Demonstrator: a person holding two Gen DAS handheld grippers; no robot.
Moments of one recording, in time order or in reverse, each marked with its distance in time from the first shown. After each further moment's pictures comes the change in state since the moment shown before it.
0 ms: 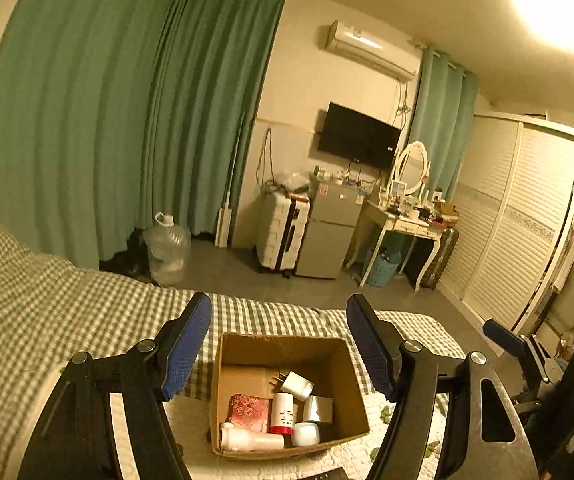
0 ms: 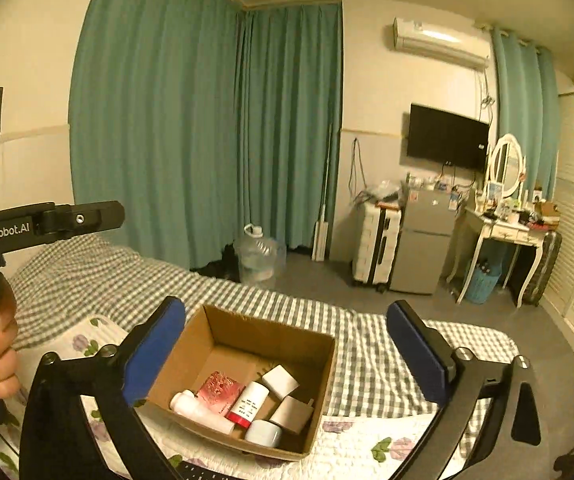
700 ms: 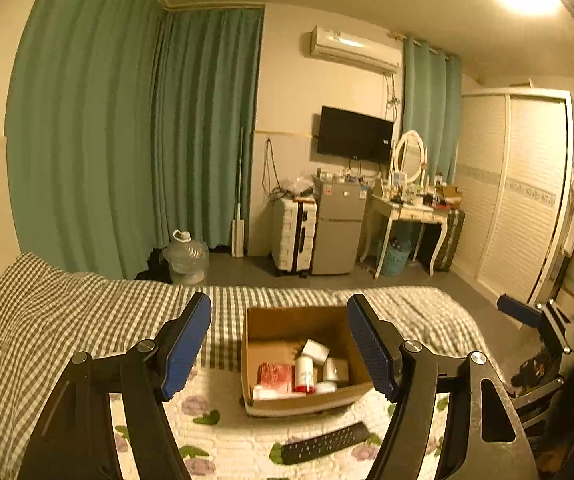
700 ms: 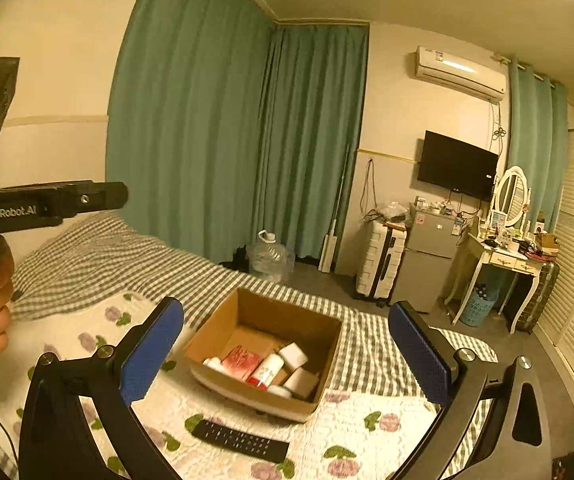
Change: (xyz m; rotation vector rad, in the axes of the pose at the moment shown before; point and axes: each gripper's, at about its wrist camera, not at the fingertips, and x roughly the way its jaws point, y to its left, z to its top) left arm -0.079 -0.014 -0.049 0.134 -0.021 0.053; right arm -0.098 0.041 -0.020 -0.104 -0.028 0.034
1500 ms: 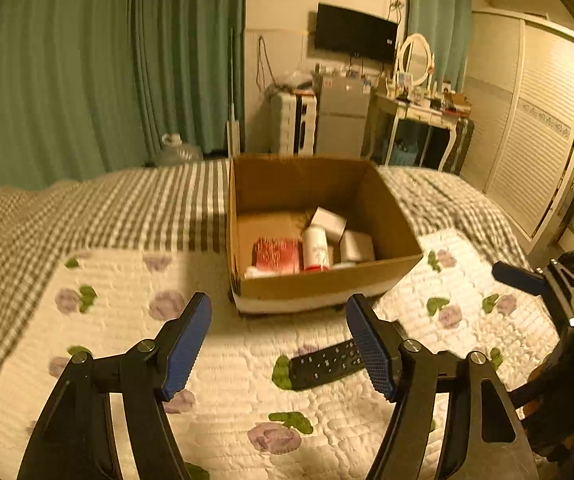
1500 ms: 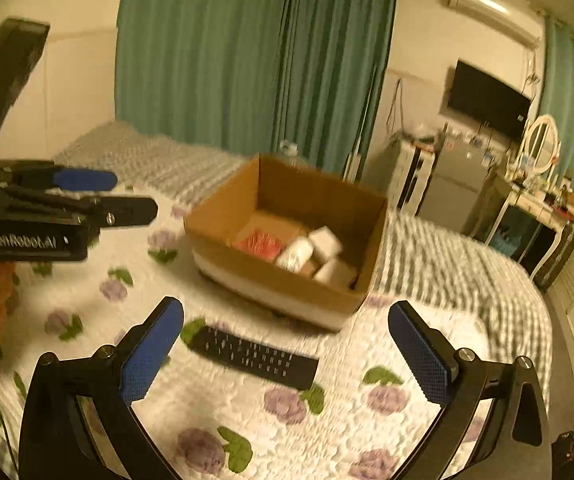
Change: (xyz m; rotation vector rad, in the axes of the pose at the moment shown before) left arm 0.106 -0.006 -0.123 0.036 0.360 0.003; right arm 0.089 0.019 -0.123 -0.029 0.309 0.076
